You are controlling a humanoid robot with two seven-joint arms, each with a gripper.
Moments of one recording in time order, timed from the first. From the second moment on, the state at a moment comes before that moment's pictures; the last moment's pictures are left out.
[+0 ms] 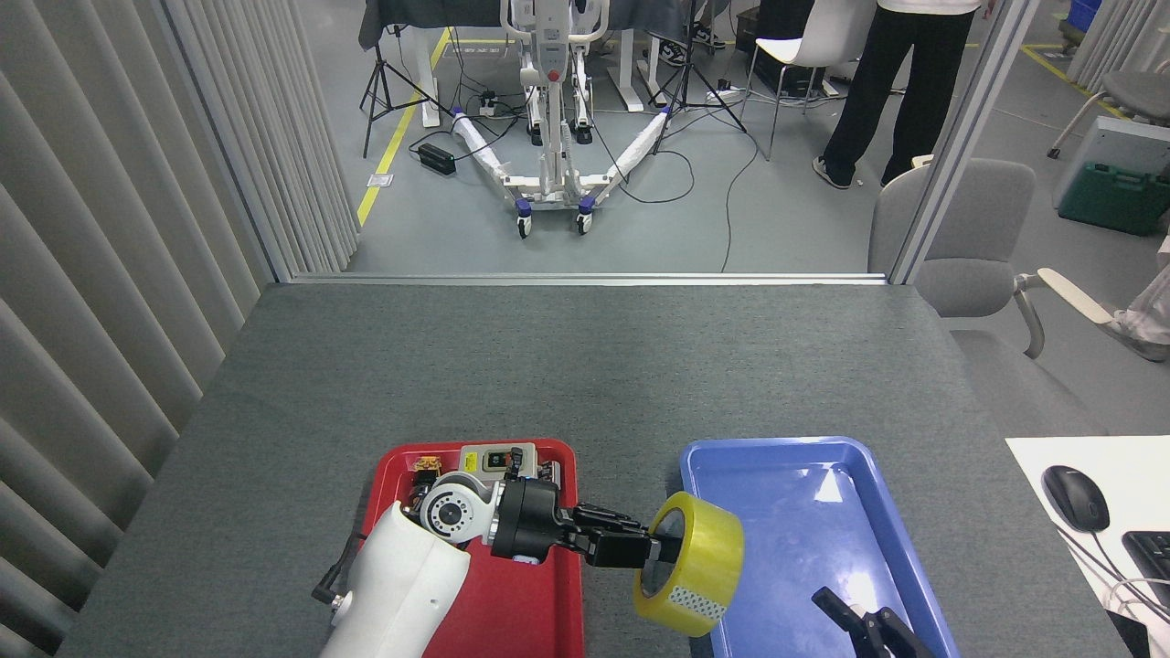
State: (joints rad) left arm -0.58 -0.09 -0.27 -0.95 -0.29 -0.79 -1.27; right arm 0.34 -0.26 0.00 -1.75 1.27 -0.79 -0.37
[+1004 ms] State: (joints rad) left arm -0.54 -0.11 -0.29 -0.96 -0.29 -0.79 -1.27; right arm 0.25 -0.22 0.21 -1.73 1.33 -0.79 -0.35
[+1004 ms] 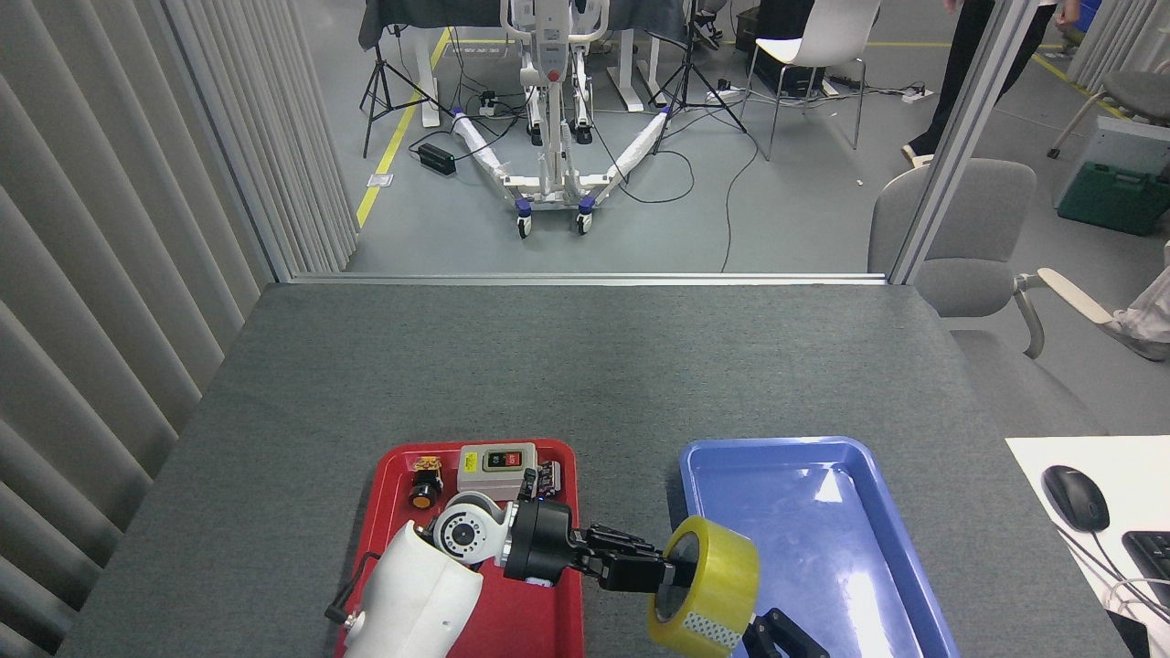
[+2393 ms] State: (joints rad) left arm -0.06 0.06 0.01 -1.41 -0.77 -0.55 -0.31; right arm 0.10 -0.42 0.04 -1.65 1.14 -0.34 0.36
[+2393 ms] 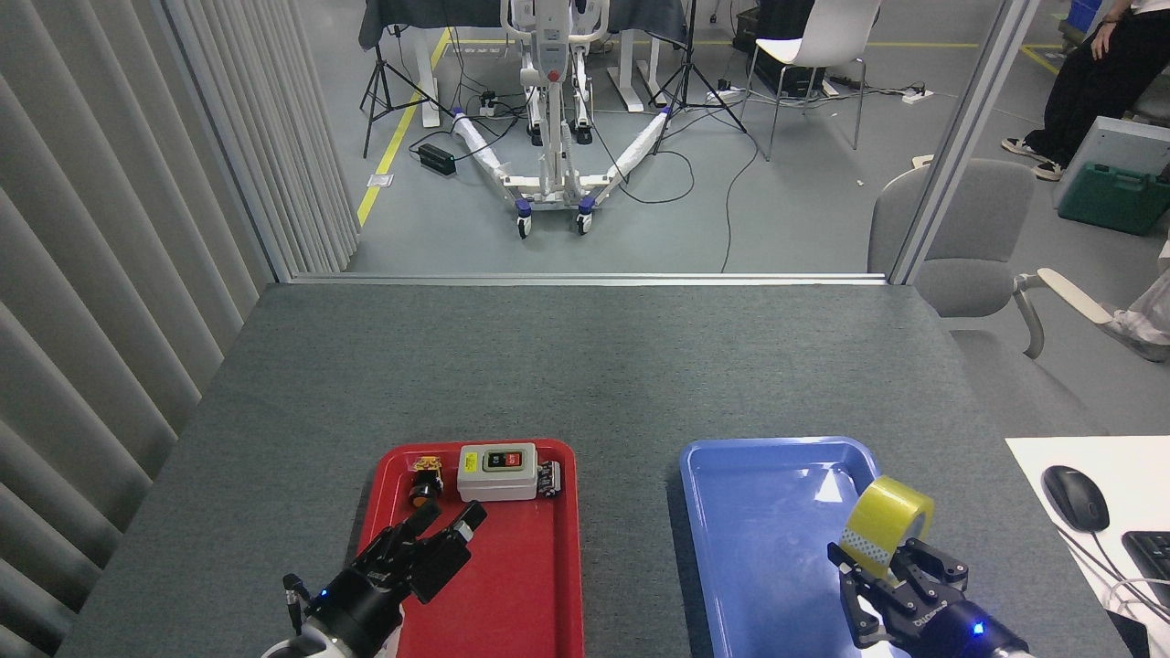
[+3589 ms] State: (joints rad) left arm 0.05 0.17 -0.10 -1.59 -1.26 0.01 0.04; right arm -0.17 -0.33 0.23 -1.58 0.90 0.11 1.06
